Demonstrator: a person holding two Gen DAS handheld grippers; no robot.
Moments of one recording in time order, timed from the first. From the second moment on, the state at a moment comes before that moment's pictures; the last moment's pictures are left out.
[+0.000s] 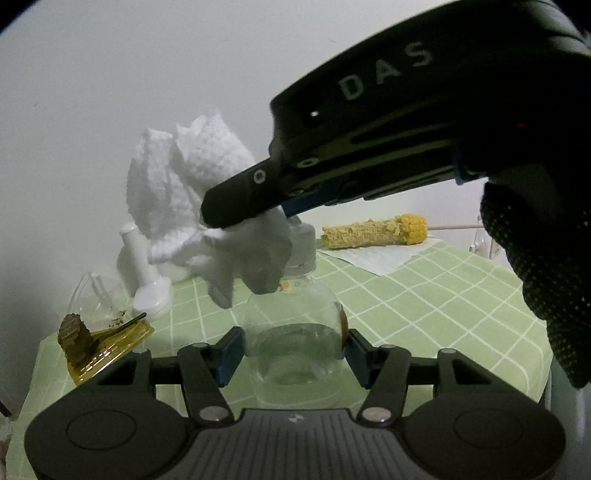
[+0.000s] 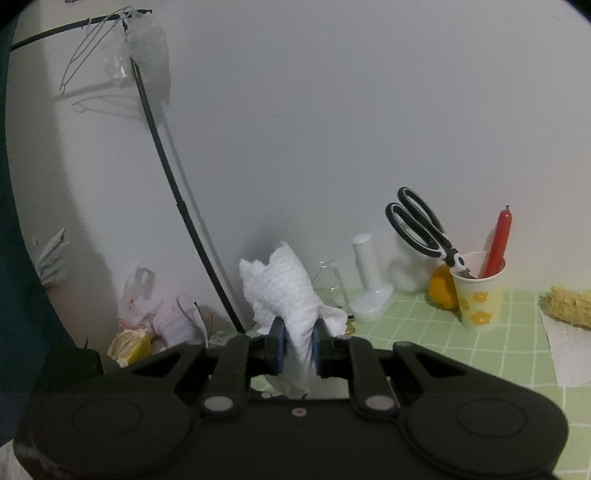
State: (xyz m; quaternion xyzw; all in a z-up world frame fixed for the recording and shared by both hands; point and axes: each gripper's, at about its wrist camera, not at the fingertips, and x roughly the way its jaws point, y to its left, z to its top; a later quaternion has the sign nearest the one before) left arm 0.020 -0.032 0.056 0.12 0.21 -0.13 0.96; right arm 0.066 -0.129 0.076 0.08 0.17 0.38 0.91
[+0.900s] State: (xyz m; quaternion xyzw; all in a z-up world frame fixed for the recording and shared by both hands) left arm 0.017 -0.031 0.055 0.09 0.21 -0.12 0.97; right arm 0.068 -0.159 0.055 0.15 0.21 0.30 0.92
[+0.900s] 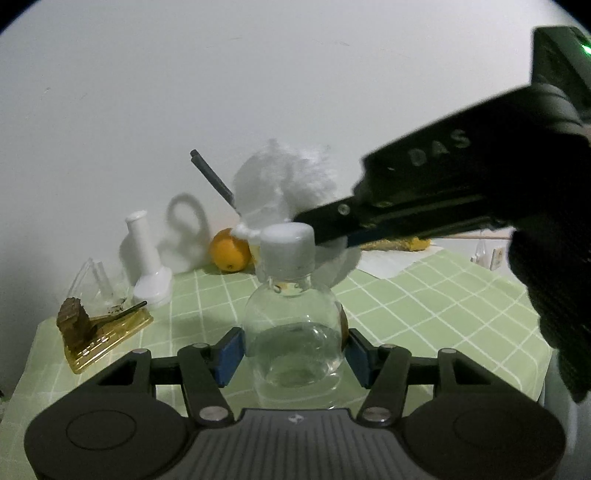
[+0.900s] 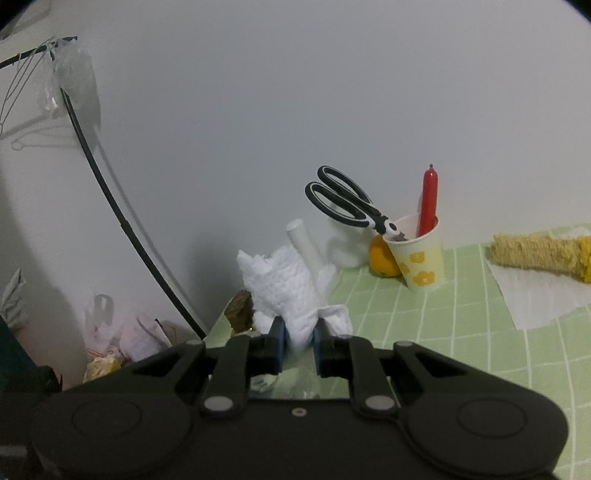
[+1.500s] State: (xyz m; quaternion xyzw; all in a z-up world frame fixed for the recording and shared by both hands) left arm 0.024 -0.028 0.055 0.08 0.21 -0.11 0.97; right arm 0.030 -0.158 0.050 0.13 0.20 0.32 0.92
